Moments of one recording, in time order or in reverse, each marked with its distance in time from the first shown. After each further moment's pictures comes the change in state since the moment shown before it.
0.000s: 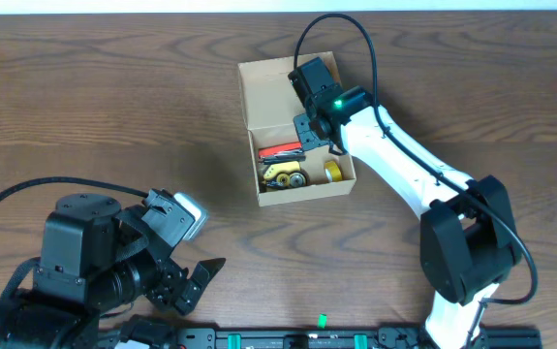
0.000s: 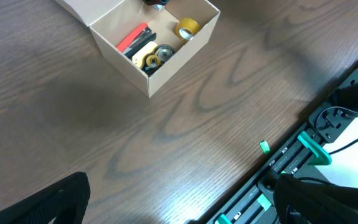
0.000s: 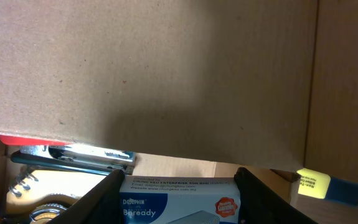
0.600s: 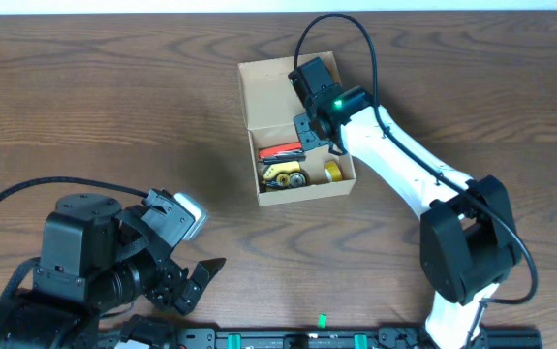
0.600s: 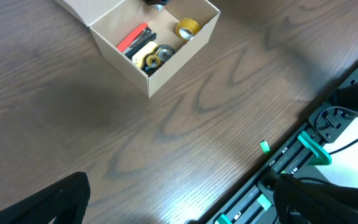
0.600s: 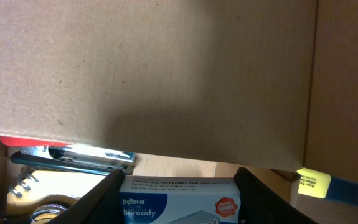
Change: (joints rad) left arm 0.000 0.000 0.000 0.000 0.000 0.000; right arm 0.000 0.000 0.000 0.000 0.000 0.006
